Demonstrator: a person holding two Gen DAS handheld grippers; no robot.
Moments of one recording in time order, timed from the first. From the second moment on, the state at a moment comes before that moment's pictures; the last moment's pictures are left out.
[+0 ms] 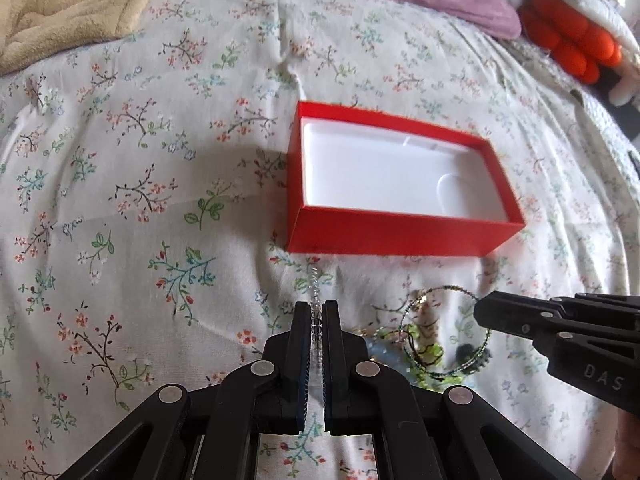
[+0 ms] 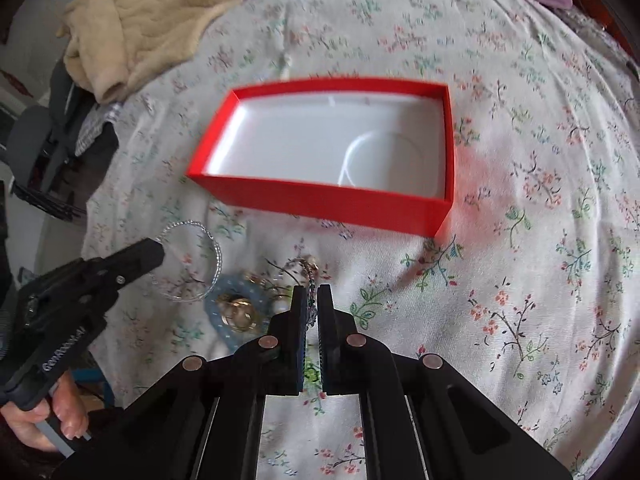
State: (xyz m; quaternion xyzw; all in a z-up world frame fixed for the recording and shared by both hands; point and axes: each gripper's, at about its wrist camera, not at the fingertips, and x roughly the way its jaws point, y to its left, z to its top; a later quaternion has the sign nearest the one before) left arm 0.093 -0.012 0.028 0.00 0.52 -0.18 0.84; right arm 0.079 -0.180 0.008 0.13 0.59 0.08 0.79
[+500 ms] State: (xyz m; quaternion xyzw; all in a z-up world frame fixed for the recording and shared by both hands) left arm 0.104 -0.030 0.070 -0.07 0.46 -0.21 0.86; right arm 0.077 -0.207 0.059 0.18 0.52 0.09 0.83
